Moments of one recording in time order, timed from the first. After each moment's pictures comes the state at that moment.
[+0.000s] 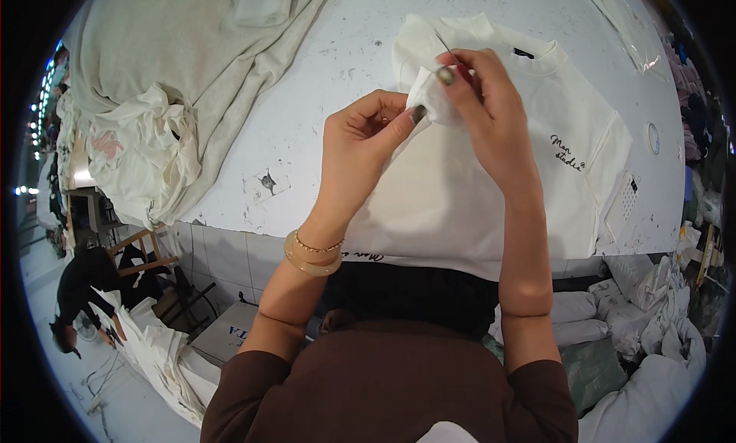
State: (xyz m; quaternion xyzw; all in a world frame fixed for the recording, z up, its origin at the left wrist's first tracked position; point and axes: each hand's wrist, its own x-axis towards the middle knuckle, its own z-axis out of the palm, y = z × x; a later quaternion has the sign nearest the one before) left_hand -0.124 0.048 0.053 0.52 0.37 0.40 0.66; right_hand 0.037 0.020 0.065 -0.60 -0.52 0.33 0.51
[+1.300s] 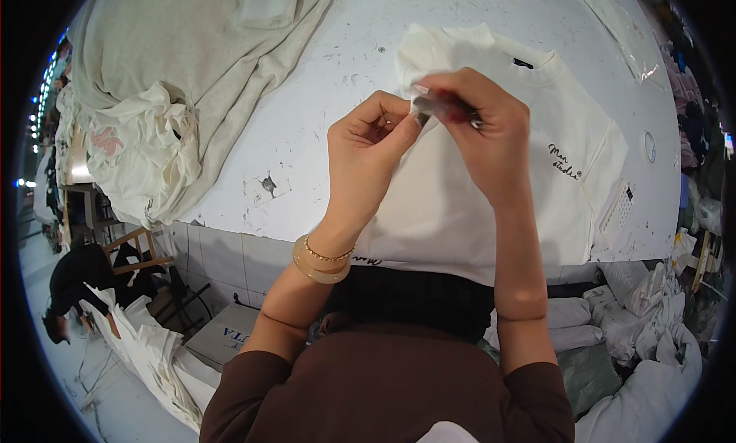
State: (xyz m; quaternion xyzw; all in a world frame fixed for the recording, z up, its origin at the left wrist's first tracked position) left_hand -0.115 0.044 0.055 0.48 0.35 0.48 0.65; right_hand 0.027 0.020 0.075 -0.54 -0.62 0.23 0.52
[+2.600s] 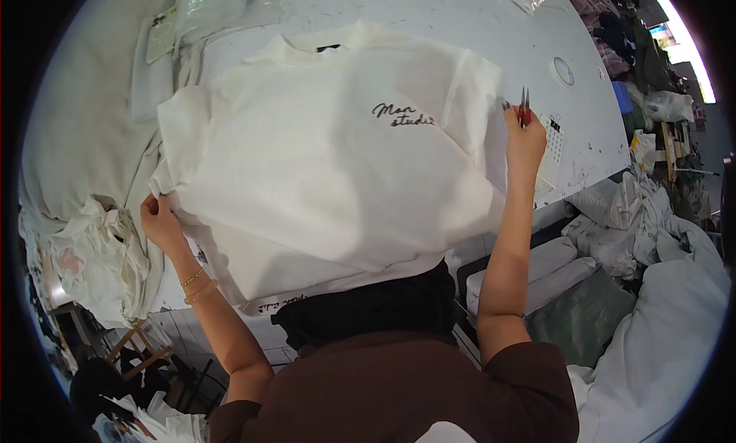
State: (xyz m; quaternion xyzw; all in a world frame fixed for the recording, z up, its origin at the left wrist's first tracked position) left_hand -0.289 0.168 -0.051 0.57 0.68 0.41 0.20; right_hand 0.209 -0.093 0.013 -0.85 -0.25 -0.04 0.47
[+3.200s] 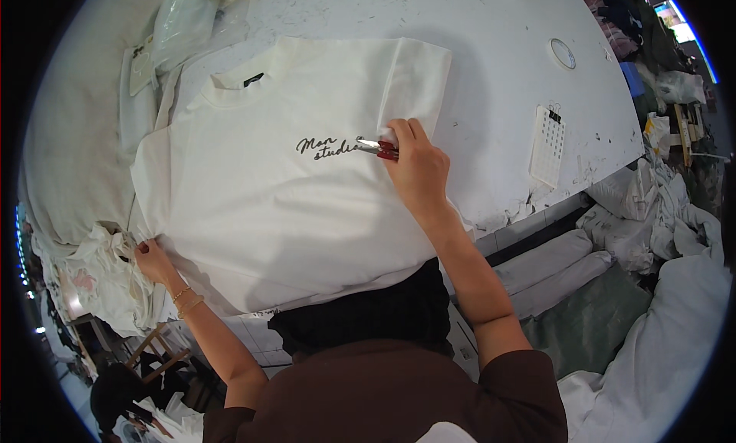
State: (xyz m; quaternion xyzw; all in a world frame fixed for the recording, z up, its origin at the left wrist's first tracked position) left_hand -0.350 0.173 -0.061 0.54 0.80 0.25 -0.08; right_hand 0.123 -0.062 -0.028 -0.84 -0.43 0.00 0.34
